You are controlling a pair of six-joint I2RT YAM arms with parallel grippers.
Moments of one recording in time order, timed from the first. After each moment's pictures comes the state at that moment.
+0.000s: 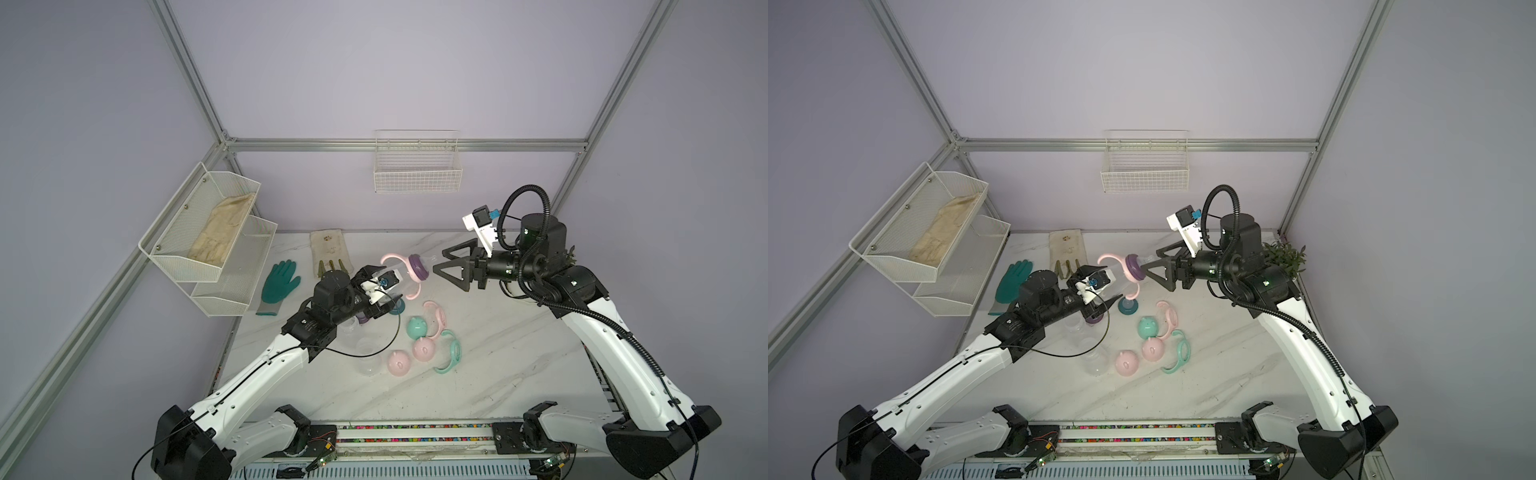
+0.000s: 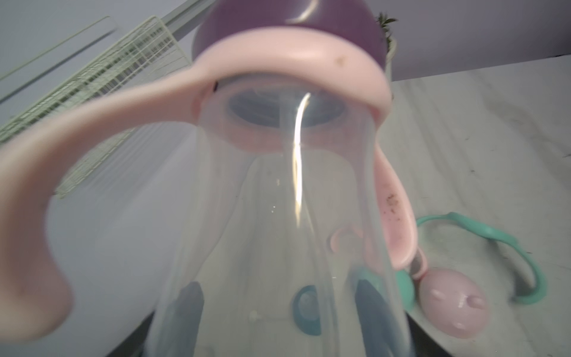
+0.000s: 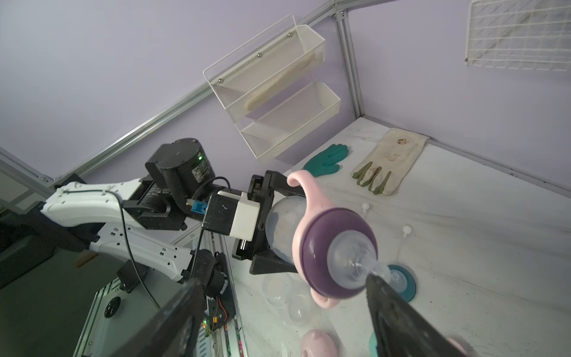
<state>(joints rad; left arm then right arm) -0.56 1.11 0.92 -0.11 0.32 0.53 0.43 1.24 1.48 -0.58 -0.79 0.14</state>
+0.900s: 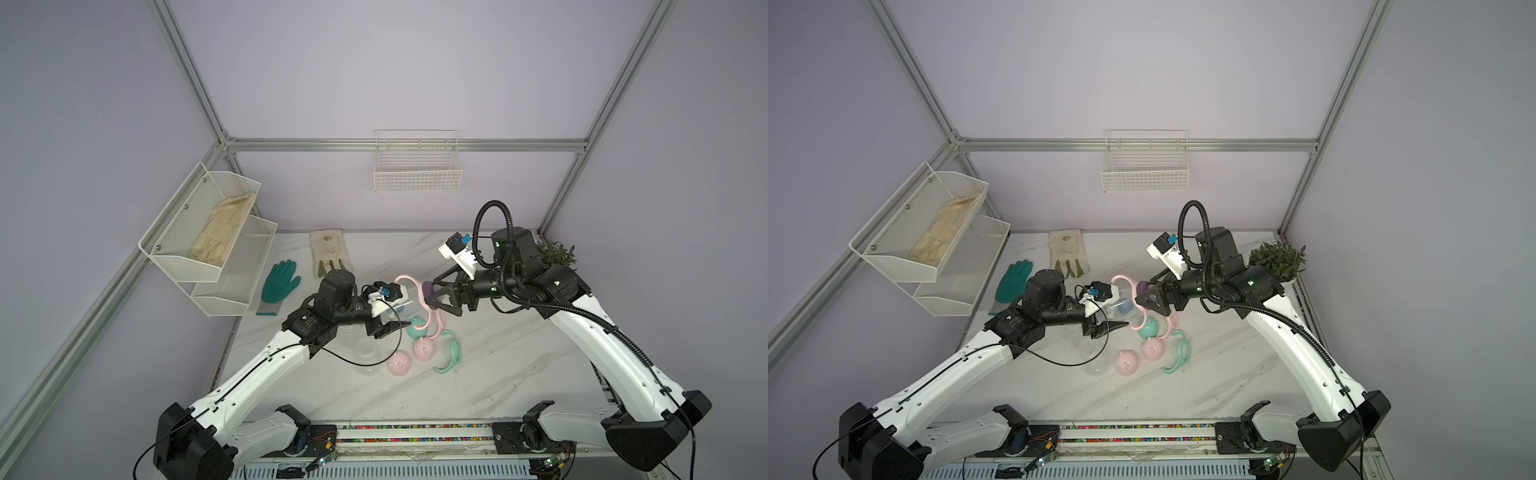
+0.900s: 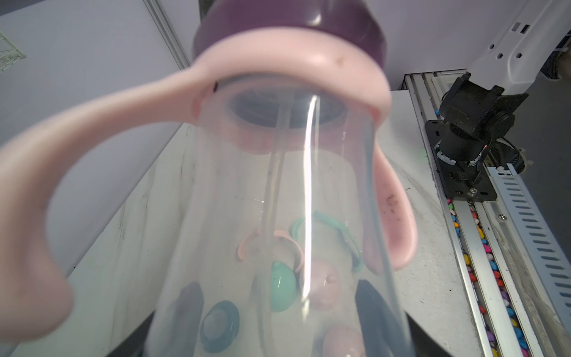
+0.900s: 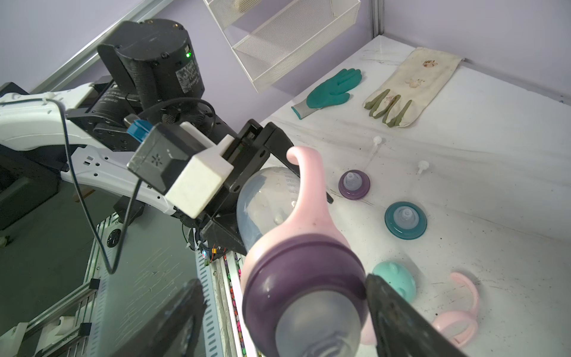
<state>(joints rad) -0.56 1.12 0.94 -0.27 0.60 0.50 0.51 1.28 1.48 -0.83 -0.72 -0.03</state>
